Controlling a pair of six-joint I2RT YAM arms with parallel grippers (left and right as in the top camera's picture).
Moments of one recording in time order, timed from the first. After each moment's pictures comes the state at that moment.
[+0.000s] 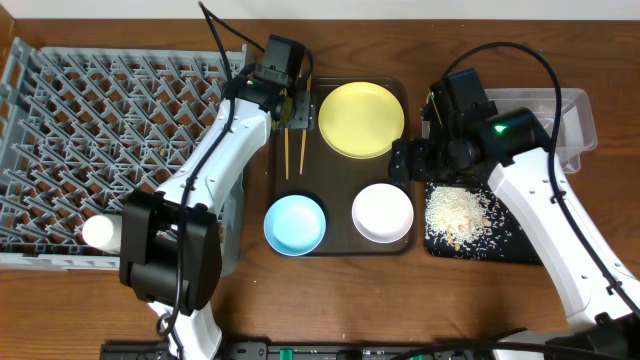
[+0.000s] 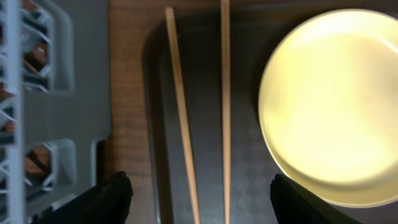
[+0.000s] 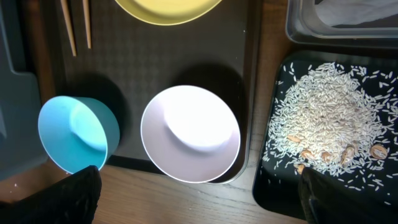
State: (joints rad) left arm -0.33 1.92 1.56 -0.71 -0.09 -0.22; right arm 0.36 1.55 1.43 -1.15 -0.16 0.41
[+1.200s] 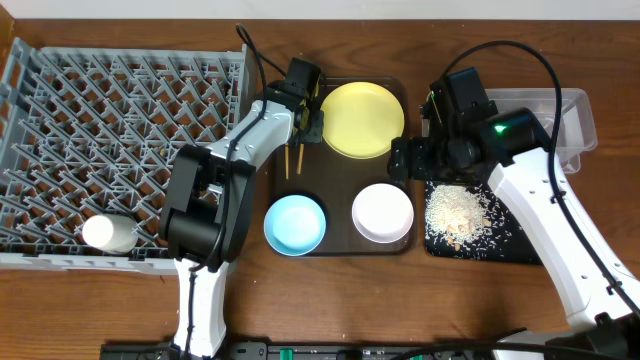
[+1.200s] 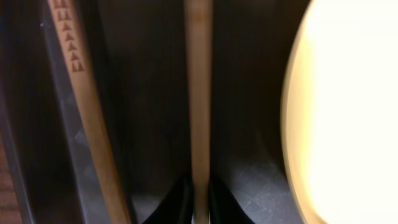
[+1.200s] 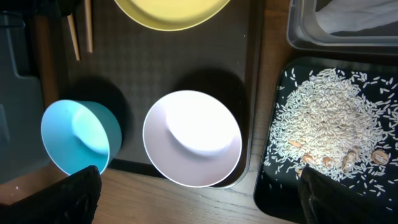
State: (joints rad) left arm -0.35 2.19 1.56 -0.58 -0.01 -0.22; right arm 0.36 1.55 1.43 -1.13 -0.16 0.41
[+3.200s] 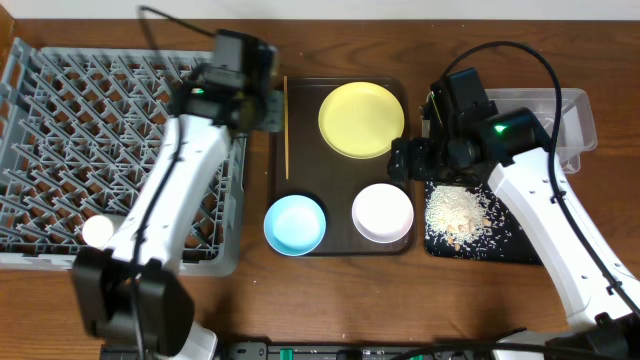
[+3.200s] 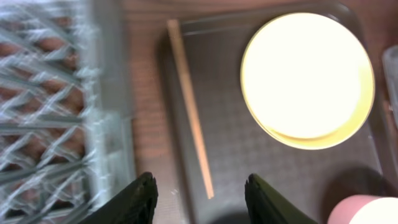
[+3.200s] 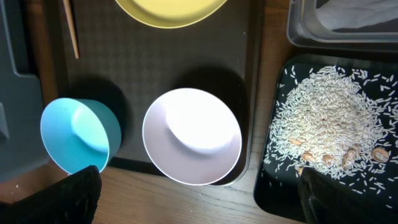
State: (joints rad) left arm -0.25 1.72 1.51 -0.80 0.06 -0.09; right arm 0.36 1.55 1.43 -1.14 -0.16 0.41
